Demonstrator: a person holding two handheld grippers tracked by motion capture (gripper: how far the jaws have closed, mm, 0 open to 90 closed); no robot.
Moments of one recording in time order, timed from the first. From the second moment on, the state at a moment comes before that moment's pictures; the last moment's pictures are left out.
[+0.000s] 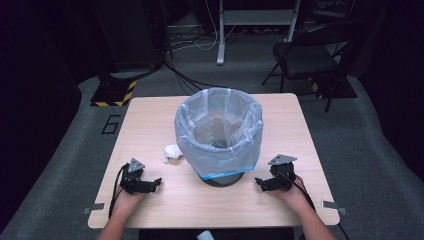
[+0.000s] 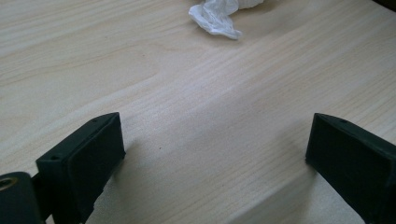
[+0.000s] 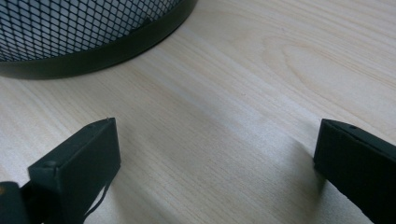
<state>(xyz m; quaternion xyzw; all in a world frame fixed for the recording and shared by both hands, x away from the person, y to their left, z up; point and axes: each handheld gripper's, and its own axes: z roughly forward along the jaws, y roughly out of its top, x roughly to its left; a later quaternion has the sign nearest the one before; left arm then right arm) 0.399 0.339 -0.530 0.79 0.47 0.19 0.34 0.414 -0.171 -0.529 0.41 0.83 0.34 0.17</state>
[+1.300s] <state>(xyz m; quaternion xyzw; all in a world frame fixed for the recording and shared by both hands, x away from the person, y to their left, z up) 0.420 0.320 -0.481 0.79 0.46 0.16 0.38 0.411 -0.170 -0.528 0.43 0.82 0.34 0.16</state>
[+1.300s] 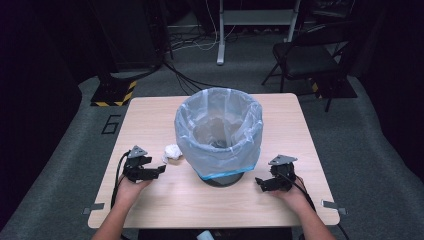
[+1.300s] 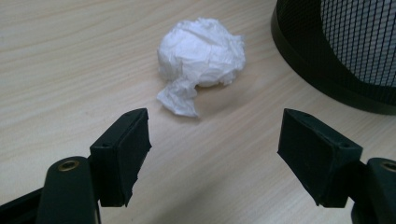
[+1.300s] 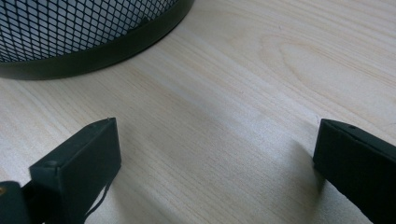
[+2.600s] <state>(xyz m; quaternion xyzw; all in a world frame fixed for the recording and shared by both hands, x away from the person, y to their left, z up) 0.482 0.286 -0.481 0.78 0.48 0.15 0.37 0.414 -0.171 -0.528 0.41 0.83 0.35 0.17</state>
